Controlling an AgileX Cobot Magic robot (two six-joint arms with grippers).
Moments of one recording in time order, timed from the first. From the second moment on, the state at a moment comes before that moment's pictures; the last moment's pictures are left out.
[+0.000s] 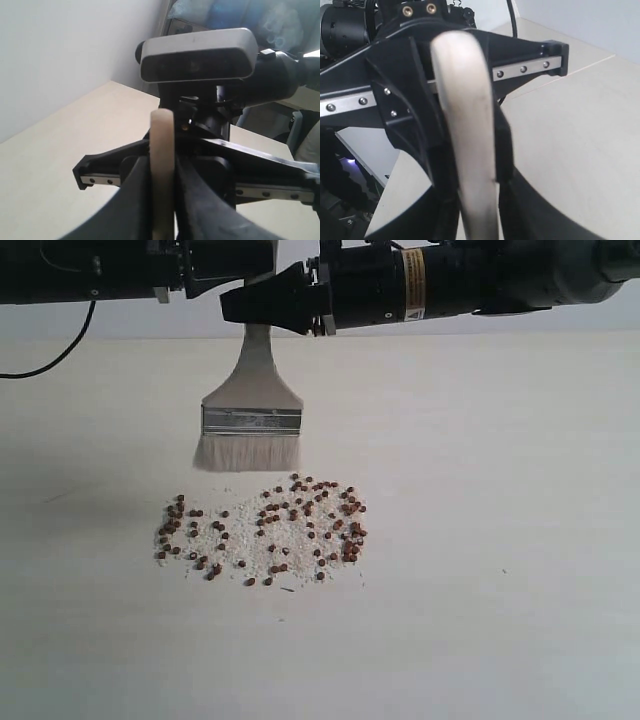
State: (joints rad) left arm -0.33 1.92 -1.30 -1.72 1.21 1.80; right arm 0.32 2.15 -1.54 -1.48 -1.23 1.49
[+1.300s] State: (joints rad) left arm -0.26 1.92 -1.30 -1.73 0.90 1.93; right arm 0.31 2.10 -1.54 -1.53 -0.51 1.11
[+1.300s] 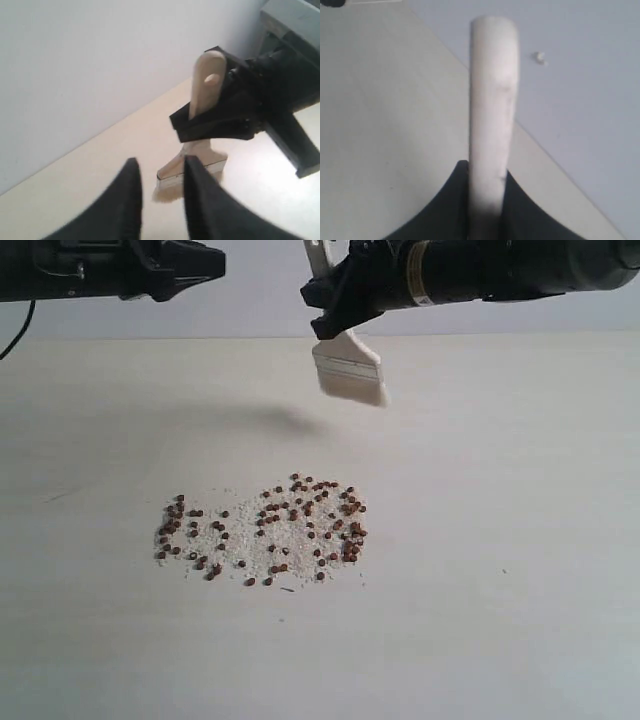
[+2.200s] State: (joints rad) left arm -0.27 0.94 -0.52 -1.72 0.07 1.65; right arm 0.31 1.85 -1.54 -1.75 -0.85 1.62
